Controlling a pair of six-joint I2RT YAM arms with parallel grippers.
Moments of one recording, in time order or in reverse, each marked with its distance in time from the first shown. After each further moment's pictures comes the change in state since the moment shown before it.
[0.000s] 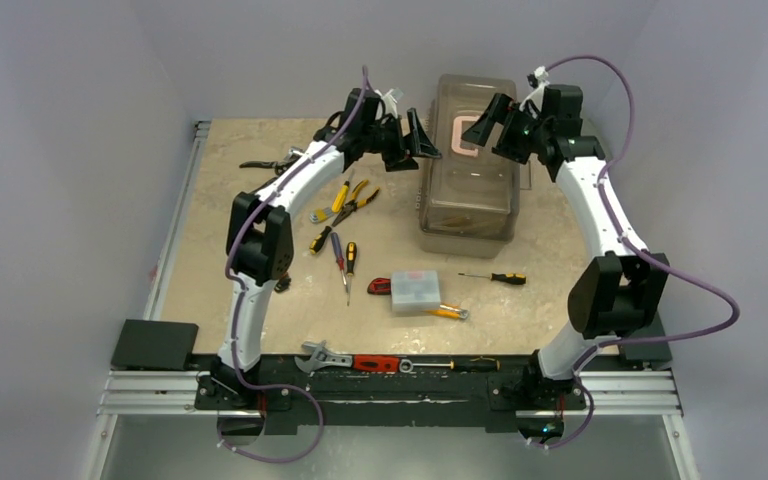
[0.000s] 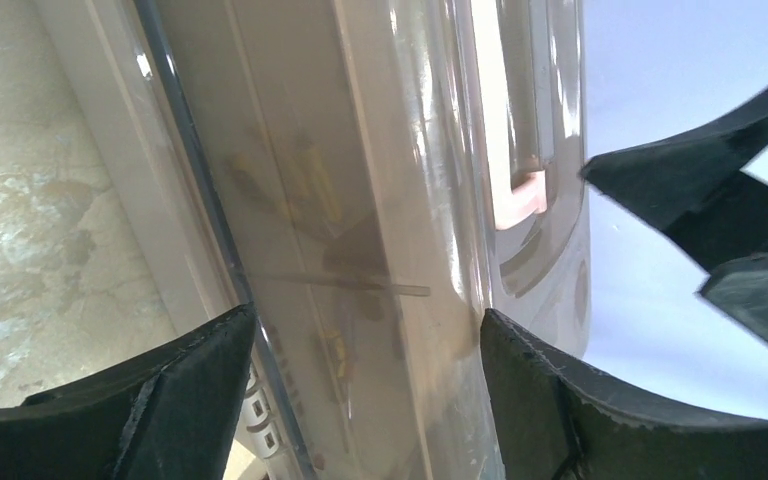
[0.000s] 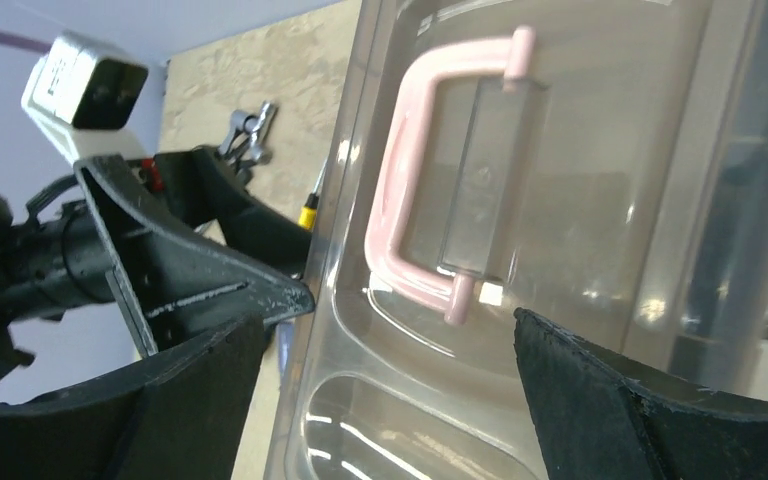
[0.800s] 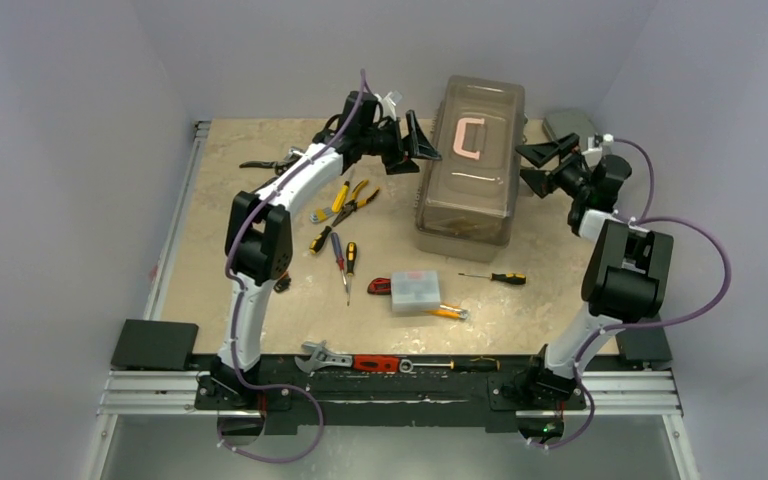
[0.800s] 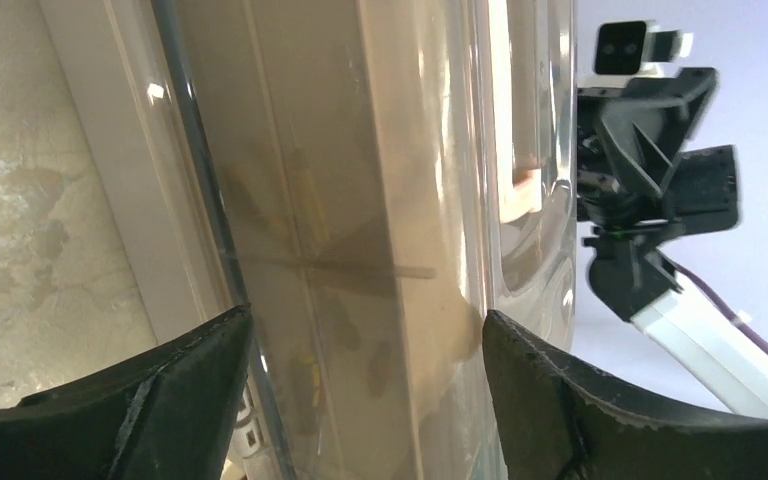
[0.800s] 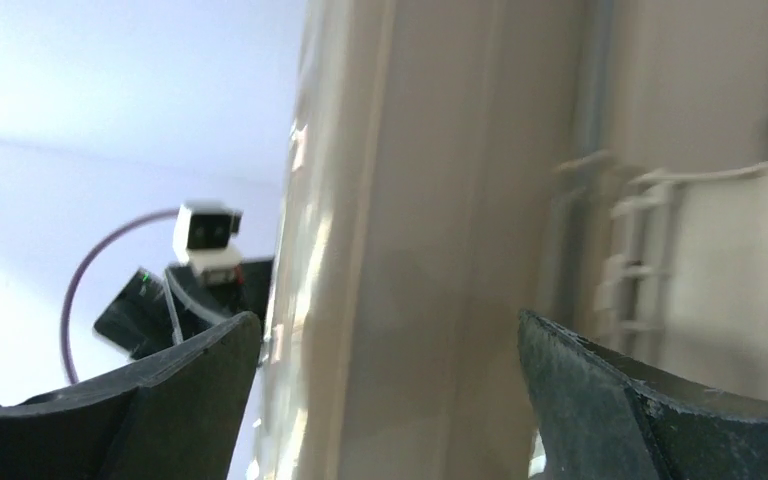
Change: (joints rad) left arm 0.000 -0.026 -0.074 0.063 0.041 -0.036; right arm -0.383 0.172 -0.581 1.205 -0.426 0.715
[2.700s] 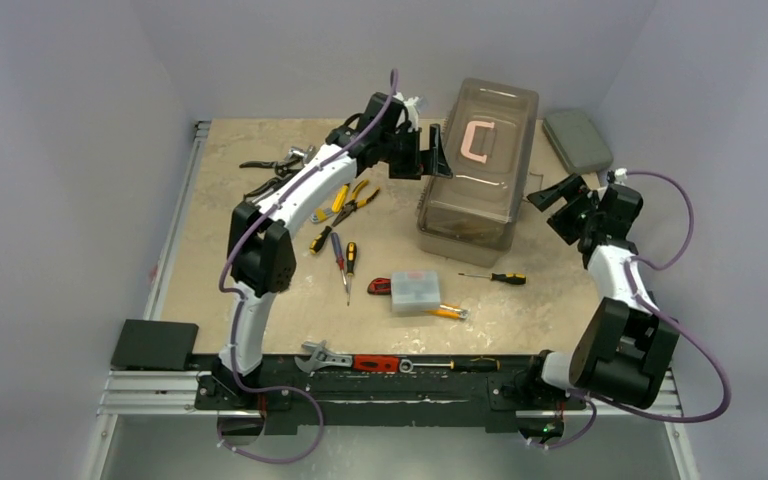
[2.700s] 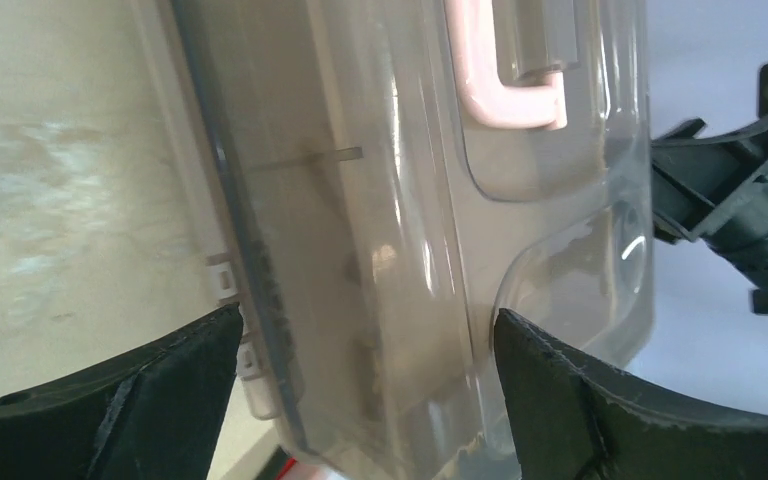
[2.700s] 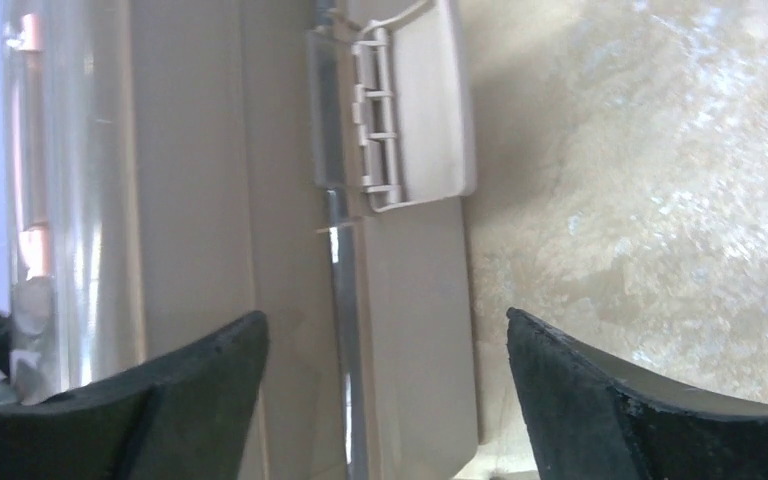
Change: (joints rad) left arm -0.117 -0.087 0.101 -0.299 -0.261 0.277; right arm -0.037 -0.518 -0.207 -0.787 0.433 -0.551
